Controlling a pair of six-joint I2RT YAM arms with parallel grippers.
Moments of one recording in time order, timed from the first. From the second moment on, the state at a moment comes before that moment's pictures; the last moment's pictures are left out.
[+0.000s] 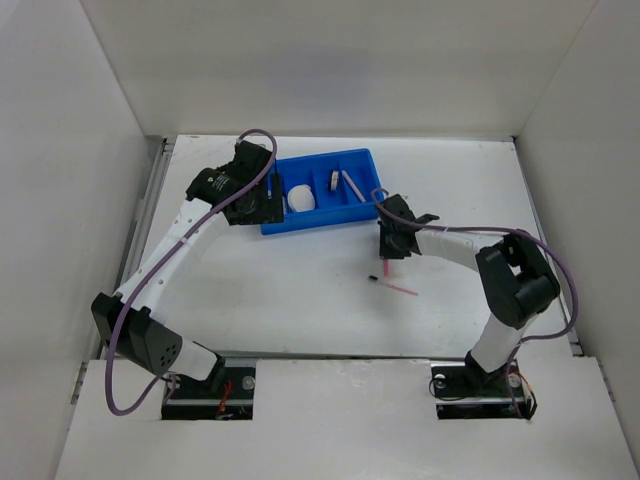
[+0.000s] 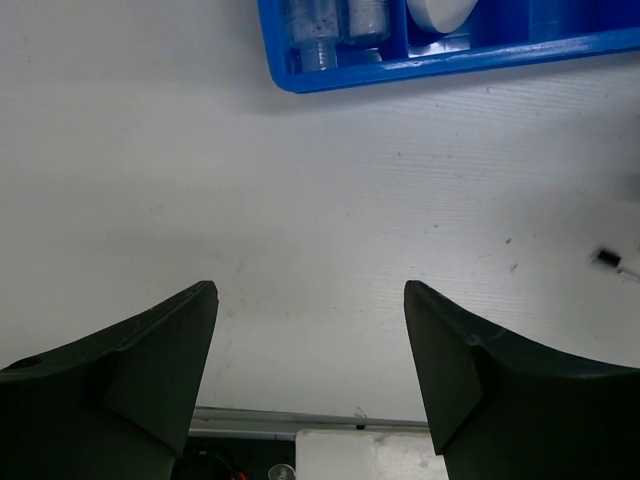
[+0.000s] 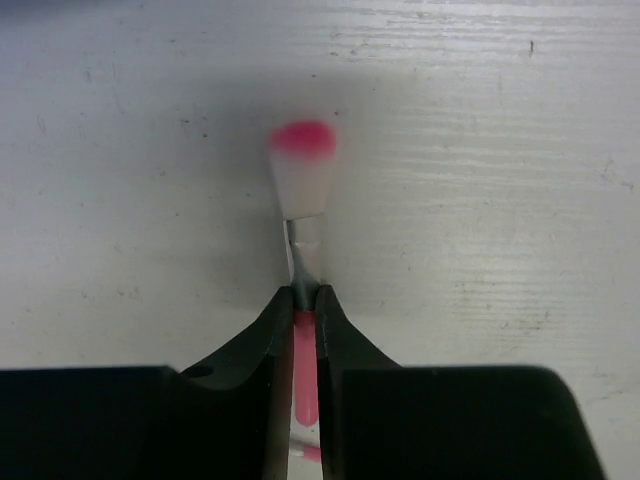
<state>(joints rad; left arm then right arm) -0.48 1.43 1.53 -1.11 -0.28 -0.44 0.54 1.74 1.03 -0.36 0.19 0.51</state>
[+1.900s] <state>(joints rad) -0.48 1.43 1.53 -1.12 -0.32 -0.43 0.59 1.55 0.91 -0.49 0.03 0.41</state>
